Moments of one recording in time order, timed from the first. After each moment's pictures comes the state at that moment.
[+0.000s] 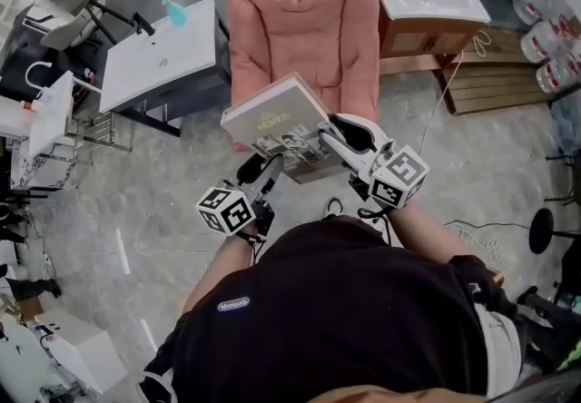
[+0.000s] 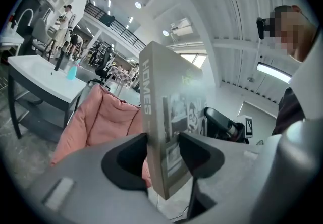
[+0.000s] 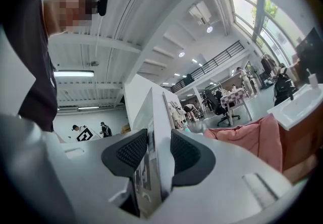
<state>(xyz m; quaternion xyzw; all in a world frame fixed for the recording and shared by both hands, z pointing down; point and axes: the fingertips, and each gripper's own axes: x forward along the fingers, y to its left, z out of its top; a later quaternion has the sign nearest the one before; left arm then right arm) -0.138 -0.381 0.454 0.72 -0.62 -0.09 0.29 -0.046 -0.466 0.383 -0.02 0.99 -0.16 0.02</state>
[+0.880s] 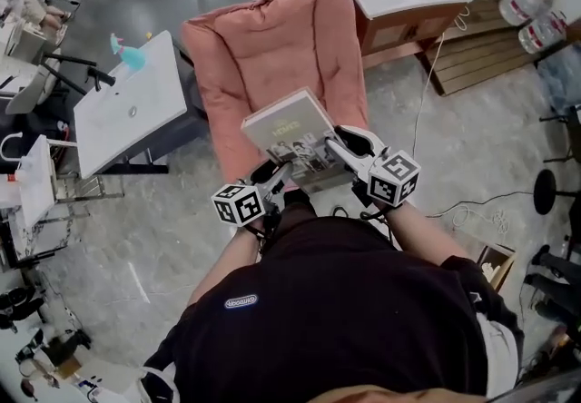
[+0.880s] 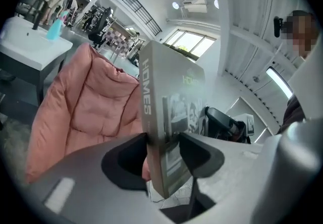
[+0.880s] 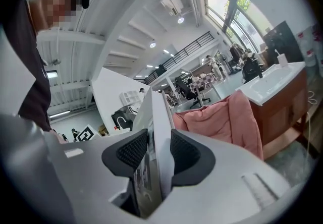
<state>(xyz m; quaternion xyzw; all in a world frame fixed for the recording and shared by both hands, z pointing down) -0.183 -0.535 0.566 0.74 -0.52 -0.04 0.42 -0.084 -0.613 0.497 -0.14 0.95 -0.26 -0.05</state>
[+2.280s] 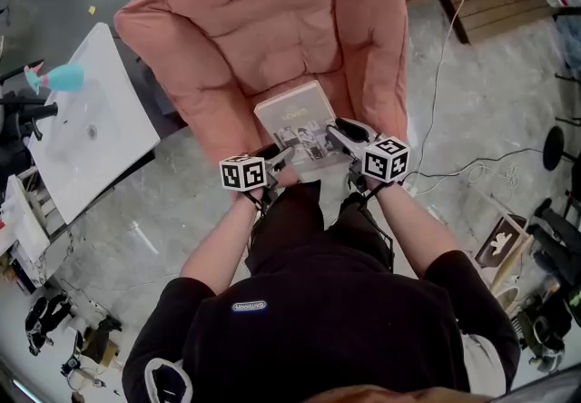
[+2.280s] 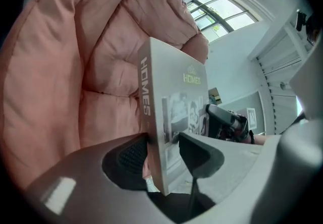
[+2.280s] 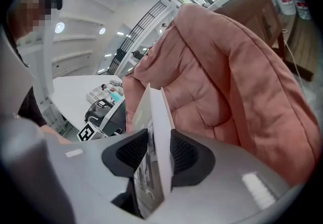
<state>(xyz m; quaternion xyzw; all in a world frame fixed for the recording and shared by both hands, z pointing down) -0.288 -0.604 0.868 0.67 -0.40 0.10 0.62 -0.179 -0.688 0.823 -0.22 0.83 -0.48 -0.16</state>
